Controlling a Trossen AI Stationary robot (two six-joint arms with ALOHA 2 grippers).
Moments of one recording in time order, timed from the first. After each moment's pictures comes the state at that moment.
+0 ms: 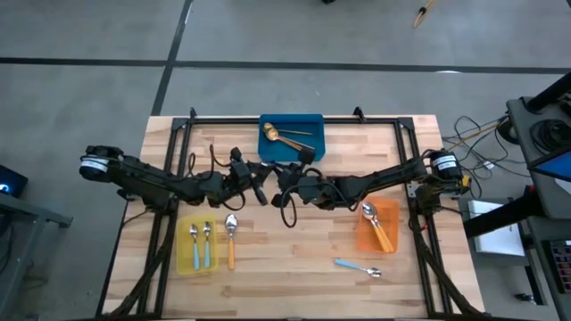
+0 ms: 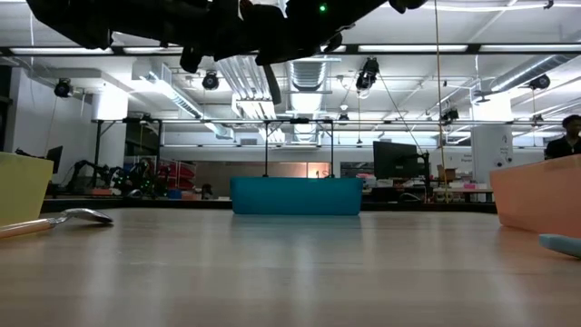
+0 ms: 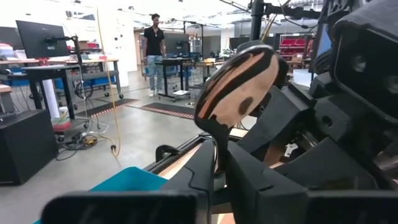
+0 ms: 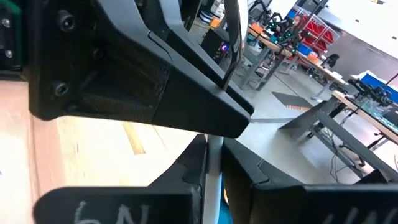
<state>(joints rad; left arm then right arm) -0.12 1.36 0.58 0.89 -0.67 0.05 0.12 1.80 1.27 0.27 0.78 -0.25</state>
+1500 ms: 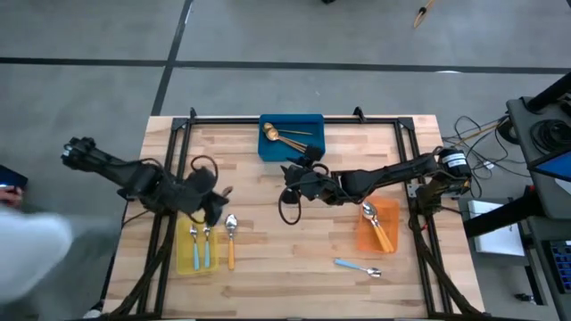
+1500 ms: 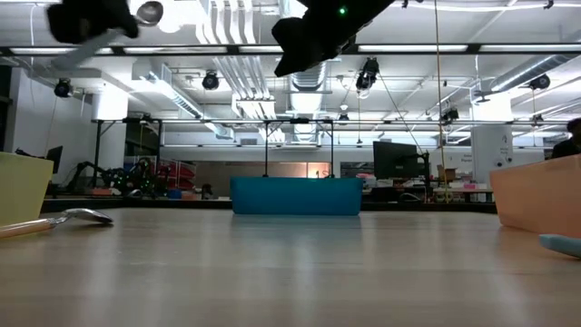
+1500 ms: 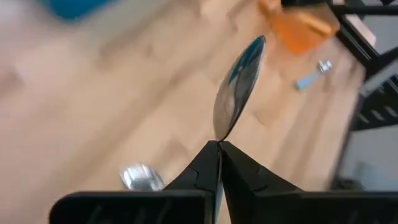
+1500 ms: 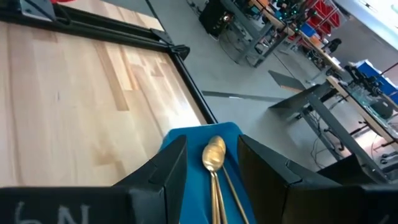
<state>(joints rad) -0.43 0.97 0.99 -0.91 -0.40 -1.09 0.10 1.72 1.27 -0.01 0.79 -0.22</state>
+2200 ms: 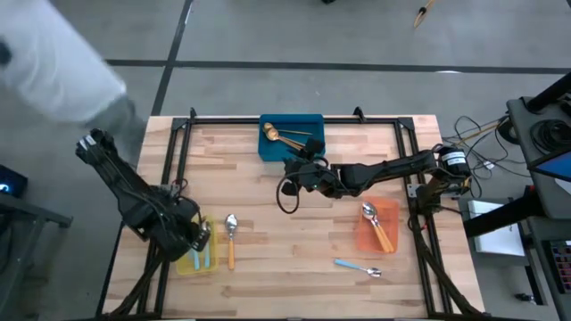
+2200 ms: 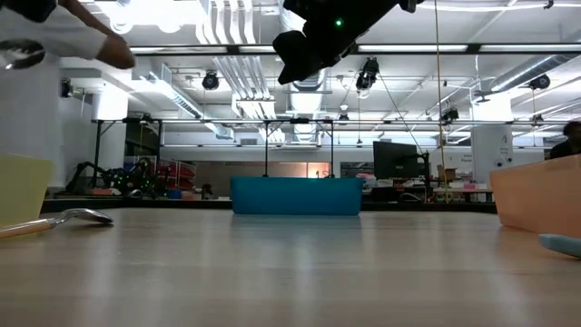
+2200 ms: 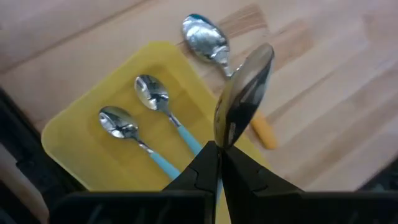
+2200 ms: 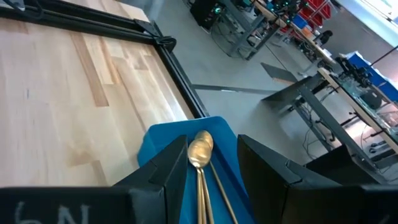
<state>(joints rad) -0.82 1.11 0.94 -1.18 -0.28 -1.87 0.04 1.72 1.26 0.00 0.78 -0.24</state>
